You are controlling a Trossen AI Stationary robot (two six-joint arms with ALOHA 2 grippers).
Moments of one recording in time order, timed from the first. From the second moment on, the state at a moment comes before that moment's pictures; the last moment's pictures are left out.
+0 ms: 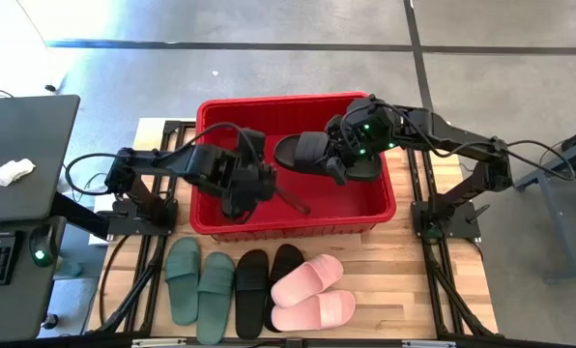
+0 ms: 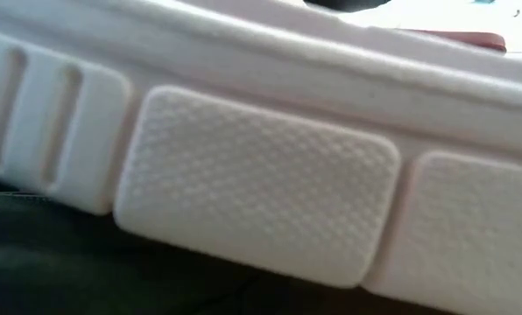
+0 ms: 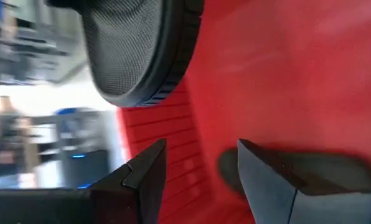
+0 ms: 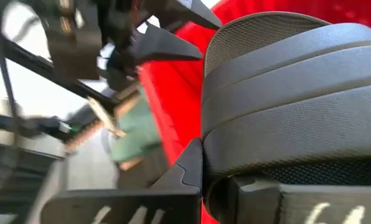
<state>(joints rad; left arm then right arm) -0.04 1.73 2.03 -1.48 -0.70 0.28 -0.14 1.48 1.79 -0.93 -0.21 0.47</state>
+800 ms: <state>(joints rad) 0.68 1.62 2.03 -1.15 0.59 0.13 0.03 1.49 1.79 -0.93 0.41 0.04</state>
